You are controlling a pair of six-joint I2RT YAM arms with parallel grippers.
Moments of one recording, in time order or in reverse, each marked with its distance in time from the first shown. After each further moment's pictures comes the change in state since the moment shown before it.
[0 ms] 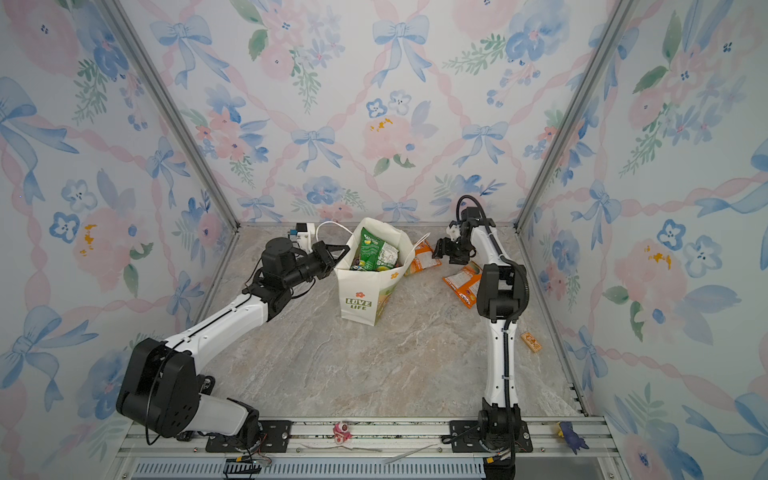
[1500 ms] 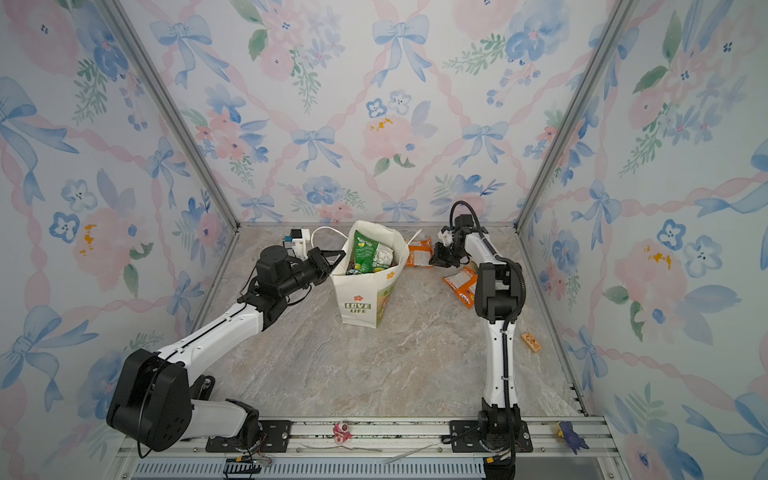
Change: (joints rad) left arm 0.004 -0.073 -0.098 0.035 -0.019 -0.001; right arm 0.023 -0.033 -0.182 0.189 -0.140 0.066
